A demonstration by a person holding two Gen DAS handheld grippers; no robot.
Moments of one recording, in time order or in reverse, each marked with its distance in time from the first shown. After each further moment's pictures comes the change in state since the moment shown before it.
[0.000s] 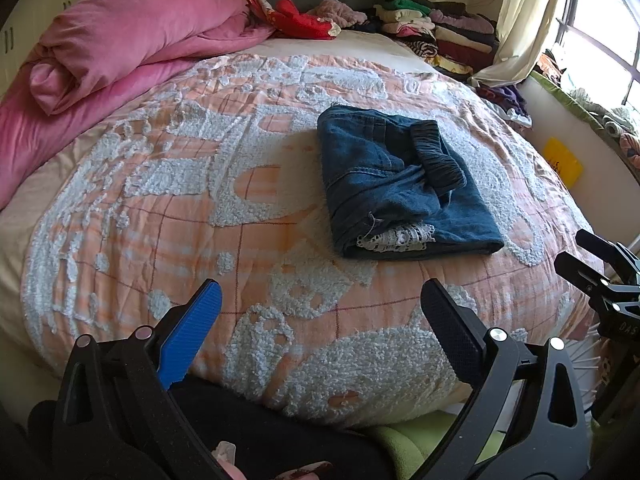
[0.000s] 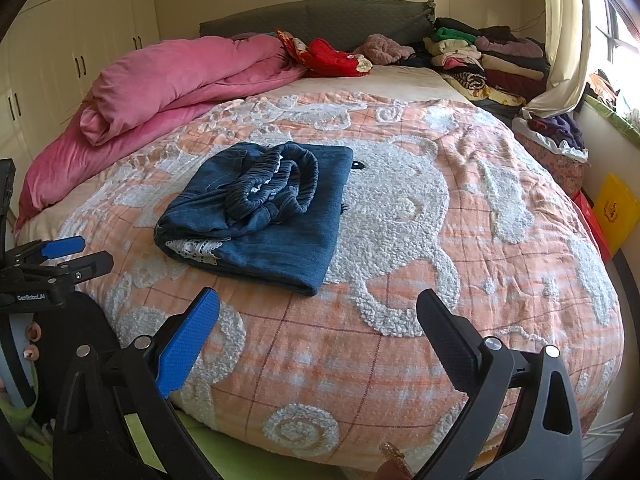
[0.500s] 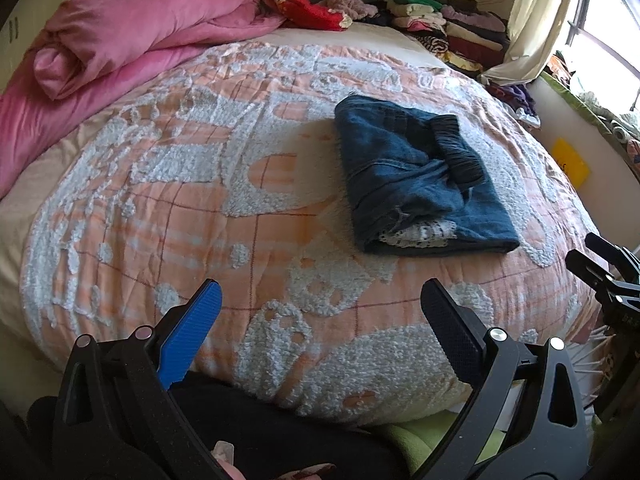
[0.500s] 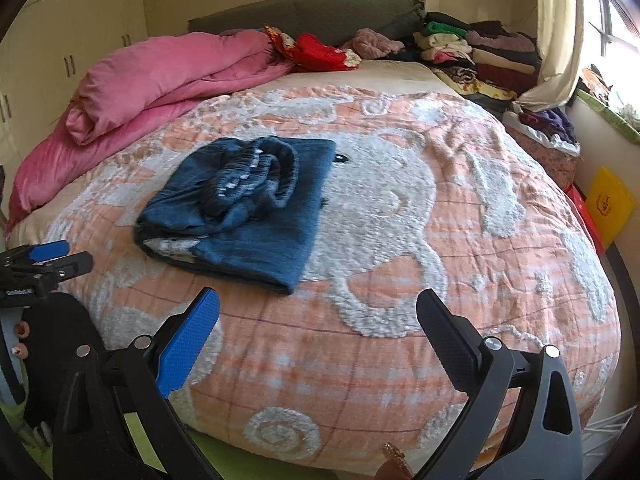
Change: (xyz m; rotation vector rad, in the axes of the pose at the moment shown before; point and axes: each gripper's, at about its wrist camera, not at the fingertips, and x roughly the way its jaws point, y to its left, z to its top) left arm 0.013 0.017 0.000 -0.033 0.040 0.015; right arm 0.012 -0.016 -0.002 0.023 0.020 -0.049
